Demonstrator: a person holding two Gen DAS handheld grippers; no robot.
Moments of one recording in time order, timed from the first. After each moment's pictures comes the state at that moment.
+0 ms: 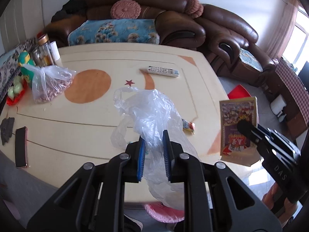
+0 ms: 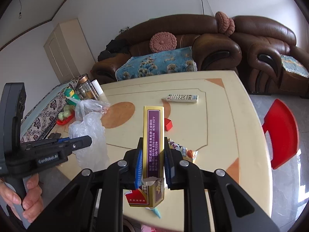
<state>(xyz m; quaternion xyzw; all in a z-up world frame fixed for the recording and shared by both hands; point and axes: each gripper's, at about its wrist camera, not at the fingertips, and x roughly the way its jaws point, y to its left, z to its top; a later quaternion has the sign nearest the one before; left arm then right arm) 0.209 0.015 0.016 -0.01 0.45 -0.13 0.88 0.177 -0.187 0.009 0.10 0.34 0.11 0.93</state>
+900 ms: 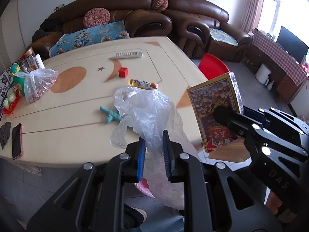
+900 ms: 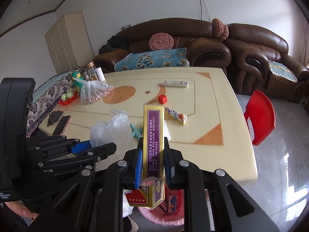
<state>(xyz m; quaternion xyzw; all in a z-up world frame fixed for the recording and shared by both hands) 0.060 -0.034 -0.017 0.07 0.43 -0.20 0.88 0.033 -0.178 -0.008 0.07 0.34 0.08 0.93</state>
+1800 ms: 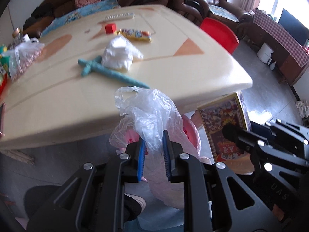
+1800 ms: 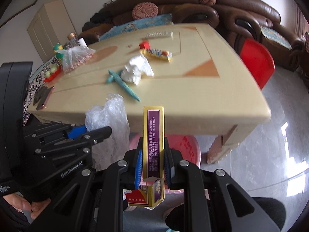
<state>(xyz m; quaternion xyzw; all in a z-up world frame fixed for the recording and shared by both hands) 0.047 -0.049 -0.145 0.09 0.49 -0.20 0.84 0.007 -0.191 -0.153 0.10 0.45 0.05 0.89</state>
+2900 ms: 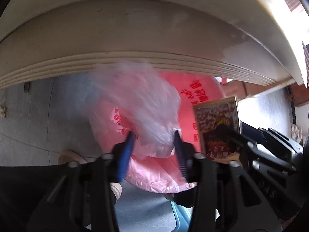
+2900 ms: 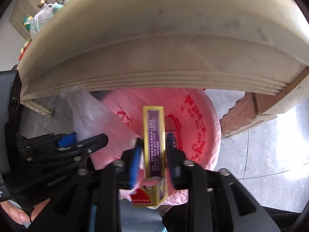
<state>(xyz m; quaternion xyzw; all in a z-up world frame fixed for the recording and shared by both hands) 0.109 -0.034 -0.322 -0.02 0.62 -0.15 0.77 0.083 -0.195 -0.332 0.12 0.57 0.06 0.81</state>
